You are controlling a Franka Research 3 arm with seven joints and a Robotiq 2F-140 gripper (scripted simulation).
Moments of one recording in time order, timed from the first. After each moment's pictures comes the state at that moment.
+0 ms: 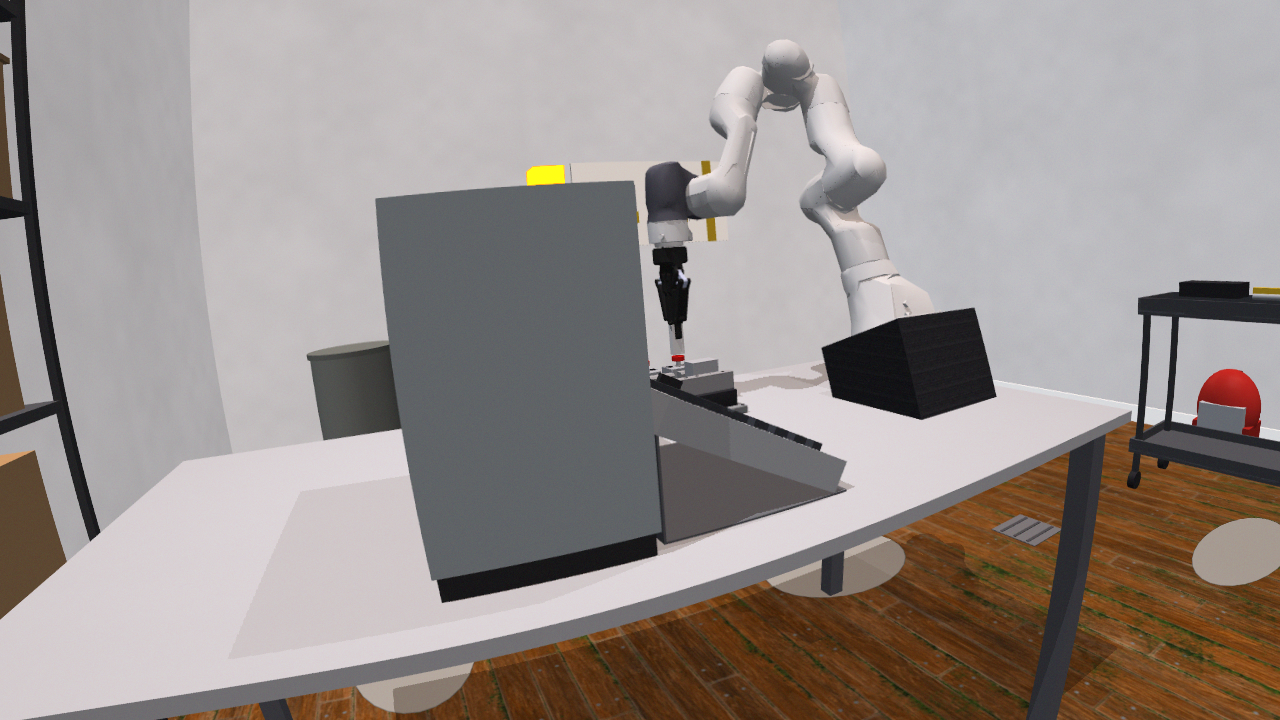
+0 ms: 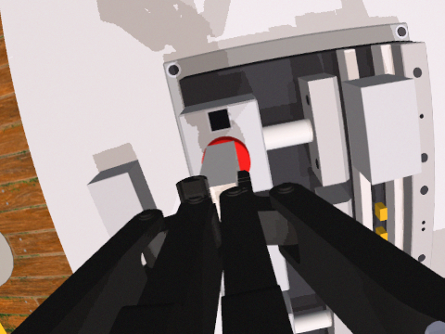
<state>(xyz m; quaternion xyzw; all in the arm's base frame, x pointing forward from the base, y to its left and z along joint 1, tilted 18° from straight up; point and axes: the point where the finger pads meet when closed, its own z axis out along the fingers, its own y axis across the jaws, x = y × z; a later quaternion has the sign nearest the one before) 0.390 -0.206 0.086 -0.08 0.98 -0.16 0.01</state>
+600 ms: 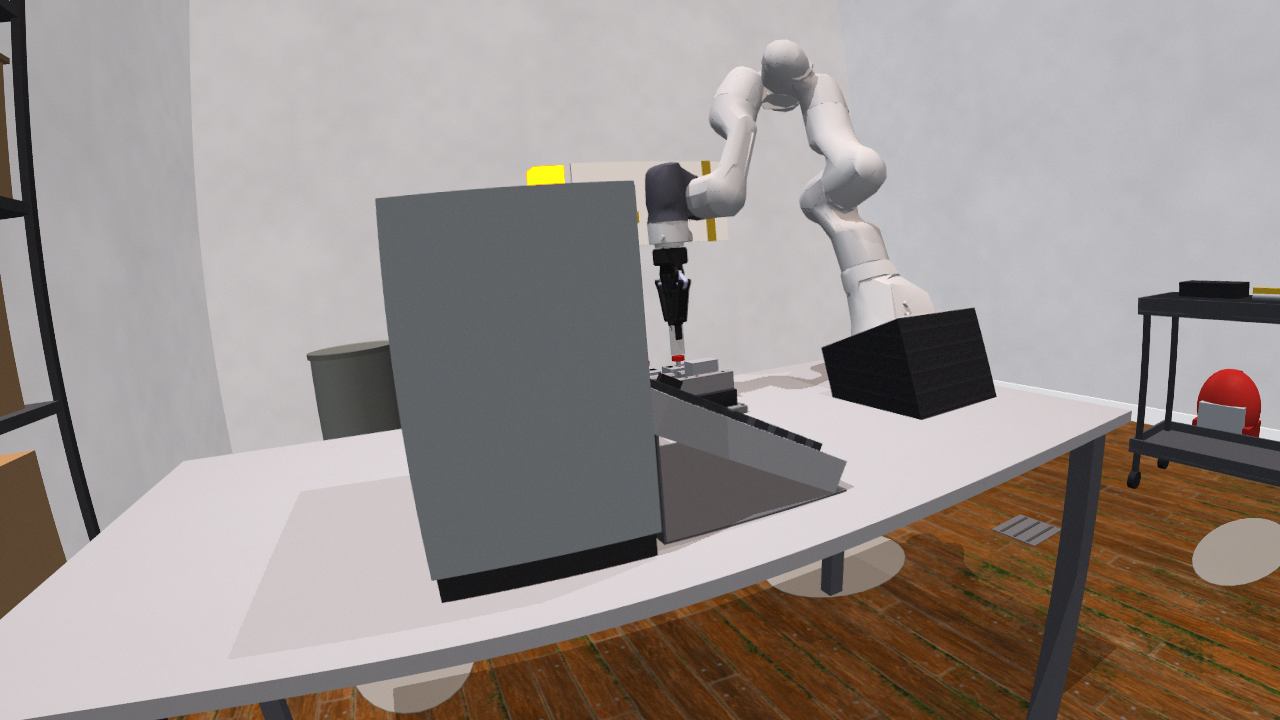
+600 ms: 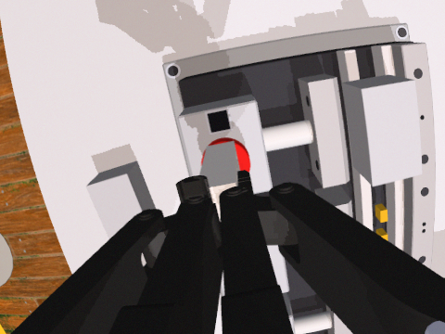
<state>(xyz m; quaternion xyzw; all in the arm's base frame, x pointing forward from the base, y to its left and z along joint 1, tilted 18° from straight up) 0.390 -0.207 0.084 -0.08 0.98 -0.16 0.01</state>
